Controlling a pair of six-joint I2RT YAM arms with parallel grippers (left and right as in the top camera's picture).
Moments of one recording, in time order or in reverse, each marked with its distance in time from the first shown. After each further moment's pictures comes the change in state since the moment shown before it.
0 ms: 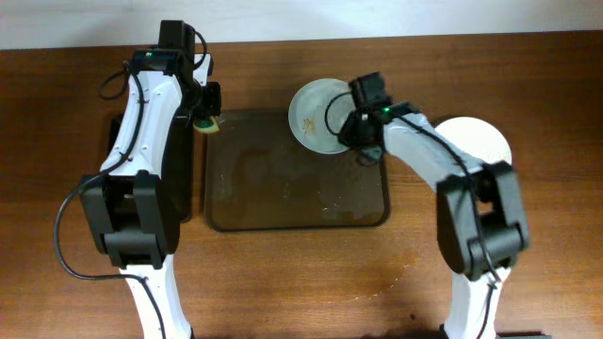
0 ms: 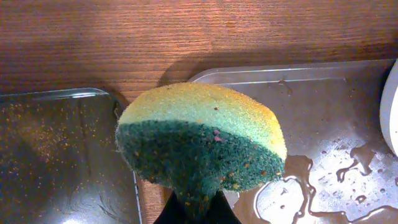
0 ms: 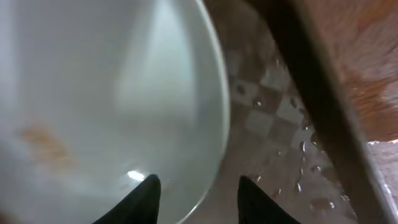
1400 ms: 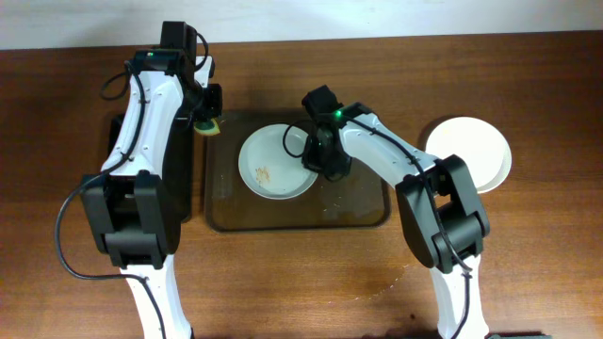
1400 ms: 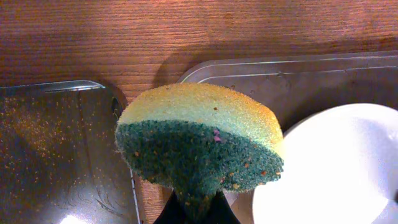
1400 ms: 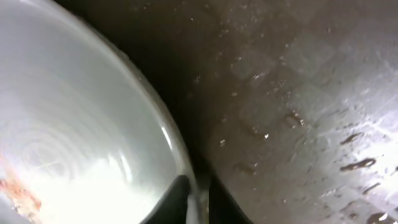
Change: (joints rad) left arm -0.005 0.000 0.000 -0.019 0.000 0.000; right arm 0.169 0.126 0.179 -0.249 -0.135 -0.085
